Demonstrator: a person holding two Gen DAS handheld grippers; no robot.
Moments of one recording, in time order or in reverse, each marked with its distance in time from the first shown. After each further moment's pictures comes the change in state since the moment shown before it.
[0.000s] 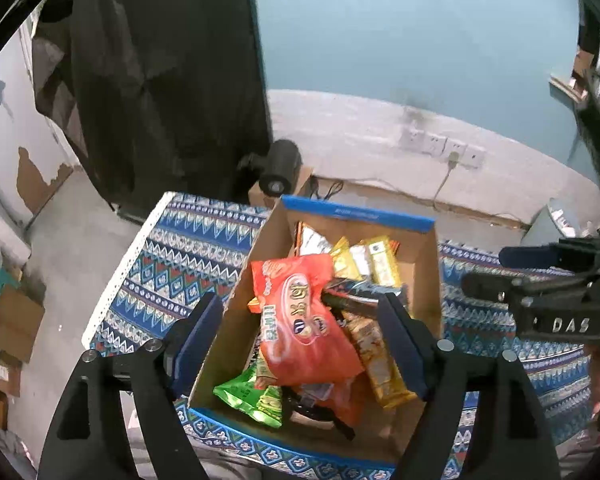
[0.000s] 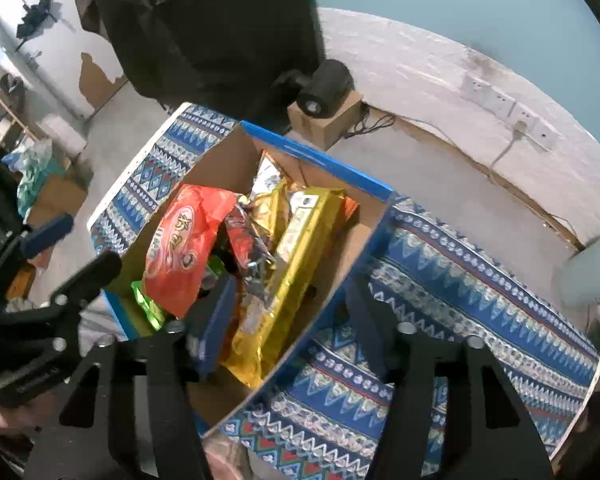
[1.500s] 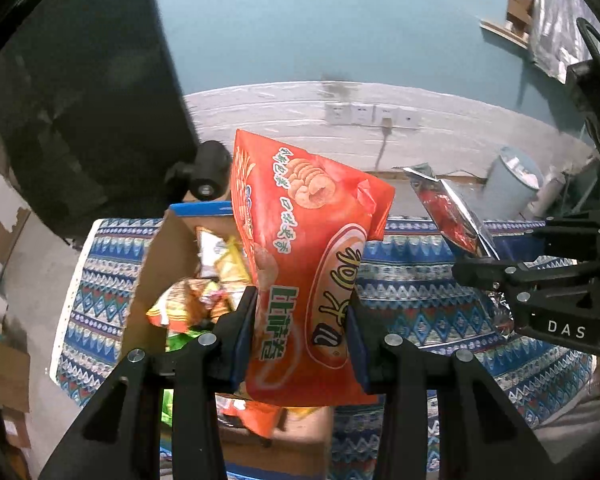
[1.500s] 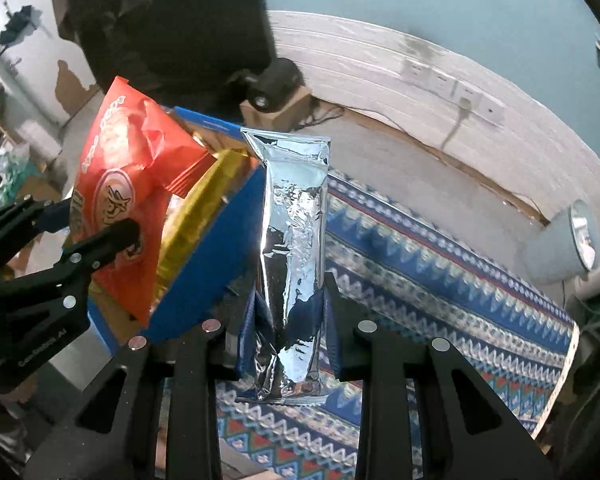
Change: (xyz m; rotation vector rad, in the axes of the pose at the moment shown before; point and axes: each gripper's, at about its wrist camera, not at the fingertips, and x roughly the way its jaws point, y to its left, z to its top) left arm 0.023 -0.101 -0.003 0.183 0.051 -0.114; right arm -0.033 -0.073 -0.056 0.022 -0.004 -0.072
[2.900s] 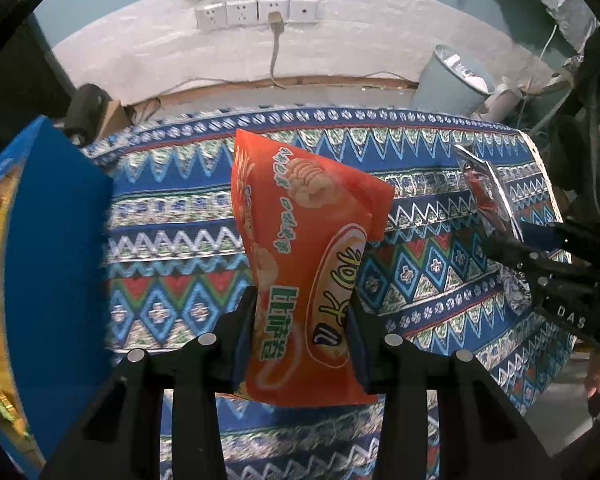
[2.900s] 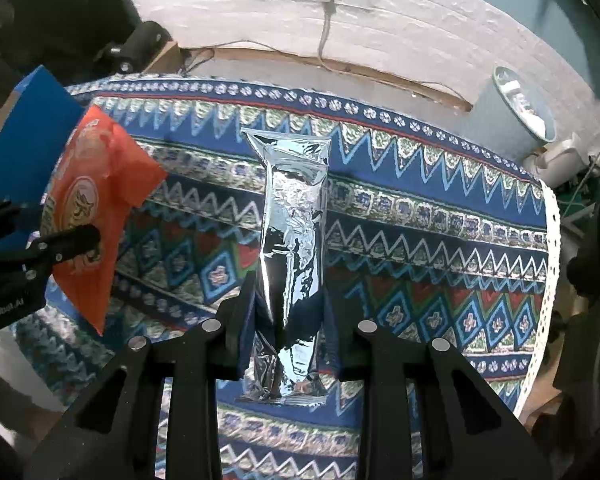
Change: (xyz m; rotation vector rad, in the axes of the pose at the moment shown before) left arm 0.113 -0.172 -0.039 0.150 0.293 -0.216; right arm 0.039 -0.201 -0.148 0.264 0.114 -0.190
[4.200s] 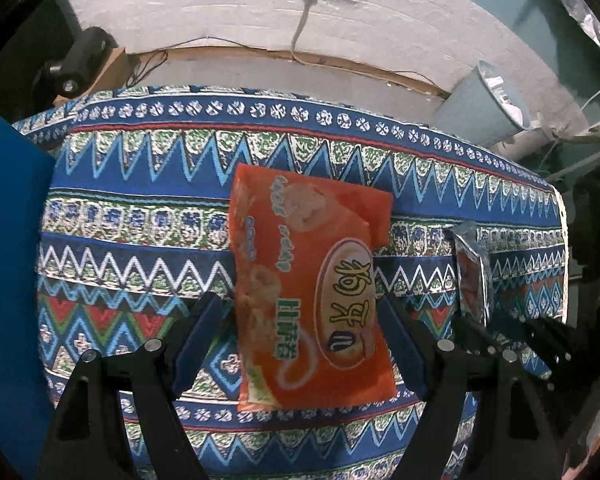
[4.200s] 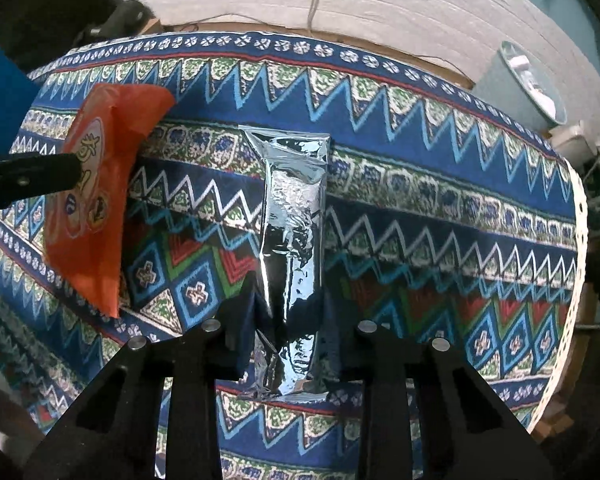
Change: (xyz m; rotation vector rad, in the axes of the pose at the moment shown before) left arm 0.082 -0.029 0.060 -0.219 0.114 -0.040; right arm 0.063 -0.041 -0.009 0.016 0.077 -0.010
